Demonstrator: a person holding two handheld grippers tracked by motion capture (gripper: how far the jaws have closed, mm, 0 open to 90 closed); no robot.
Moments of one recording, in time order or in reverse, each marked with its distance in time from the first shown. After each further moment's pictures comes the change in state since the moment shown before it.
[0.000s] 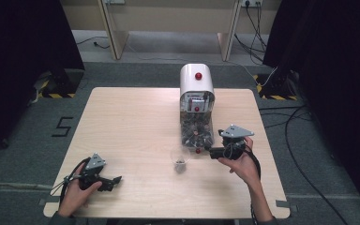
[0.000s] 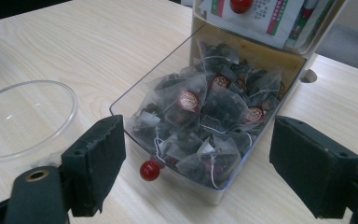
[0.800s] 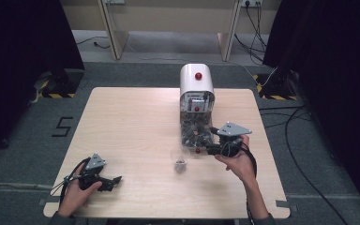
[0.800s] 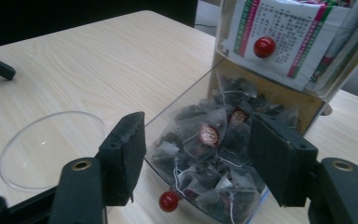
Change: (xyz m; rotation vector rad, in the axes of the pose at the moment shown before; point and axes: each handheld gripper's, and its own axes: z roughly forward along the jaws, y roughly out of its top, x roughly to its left) left arm 0.000 0.000 0.000 0.000 0.000 0.000; right arm 0.010 0.017 0.000 -0.069 0.047 -0.041
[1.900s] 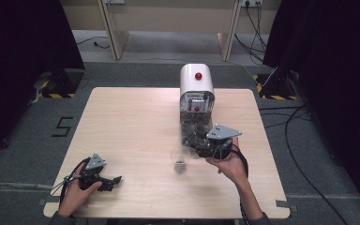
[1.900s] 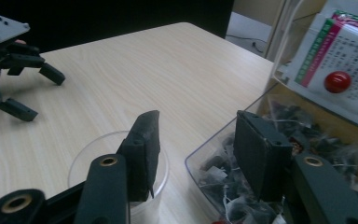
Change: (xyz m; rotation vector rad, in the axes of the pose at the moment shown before) left arm 0.000 0.000 0.000 0.000 0.000 0.000; right arm 0.028 0.014 0.009 -0.035 0.109 -0.059
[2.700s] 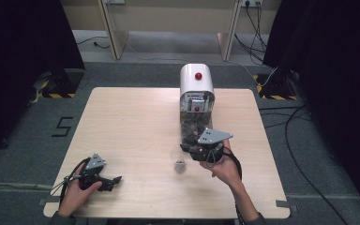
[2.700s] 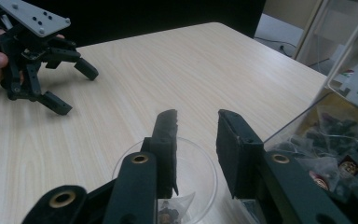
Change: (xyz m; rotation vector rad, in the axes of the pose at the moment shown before) left arm 0.000 0.000 0.000 0.000 0.000 0.000; right arm 0.019 0.002 0.013 0.003 0.105 -0.043
